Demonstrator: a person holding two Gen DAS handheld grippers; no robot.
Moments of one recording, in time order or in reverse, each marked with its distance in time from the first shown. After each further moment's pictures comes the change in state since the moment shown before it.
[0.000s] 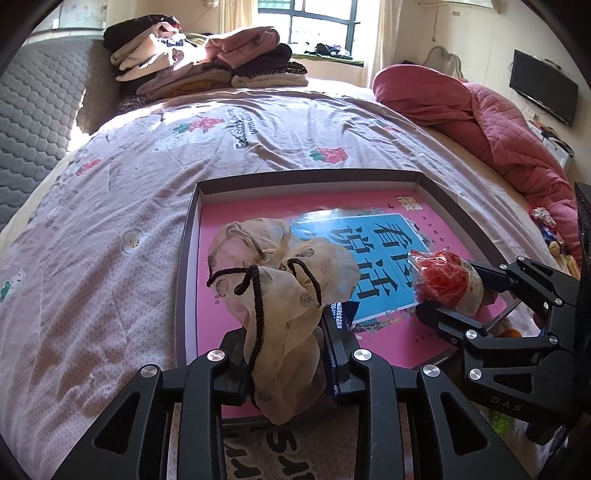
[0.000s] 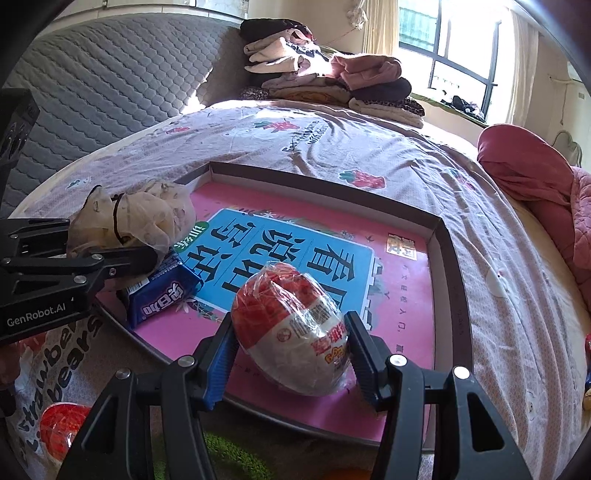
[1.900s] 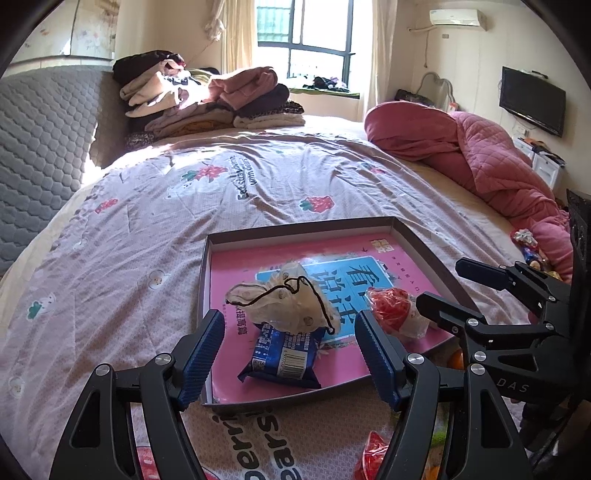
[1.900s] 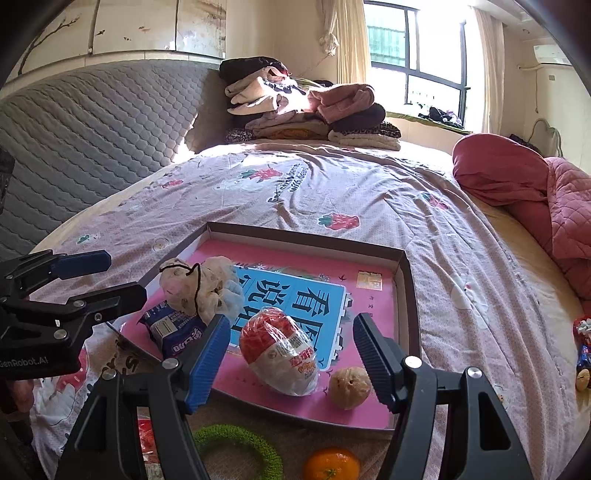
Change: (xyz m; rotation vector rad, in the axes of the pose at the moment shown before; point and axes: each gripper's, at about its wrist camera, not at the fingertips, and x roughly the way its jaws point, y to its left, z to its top) left arm -0.073 -0.019 0.010 0.011 -0.145 0.019; right arm -0.065 -0.016 0.015 0.102 -0.143 -0.002
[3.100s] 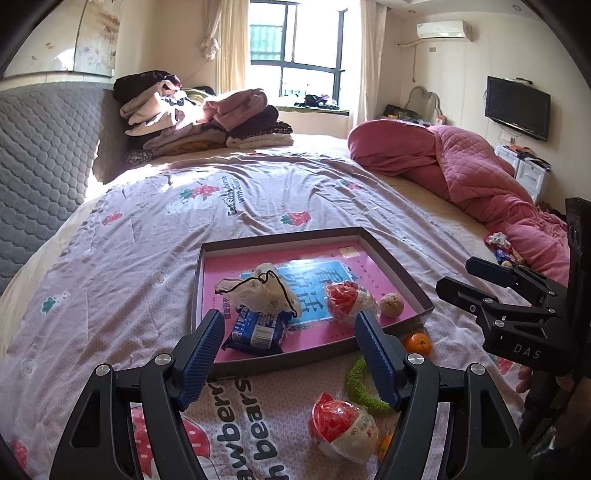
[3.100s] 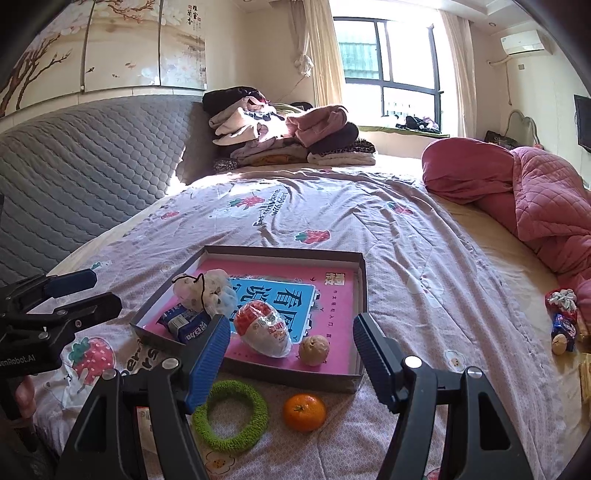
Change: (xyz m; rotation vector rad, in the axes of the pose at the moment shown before) left arm -0.068 -0.028 -0.020 0.011 -0.063 -0.021; right arm -0.076 -0.025 -0.021 0.089 -0.084 -0.022
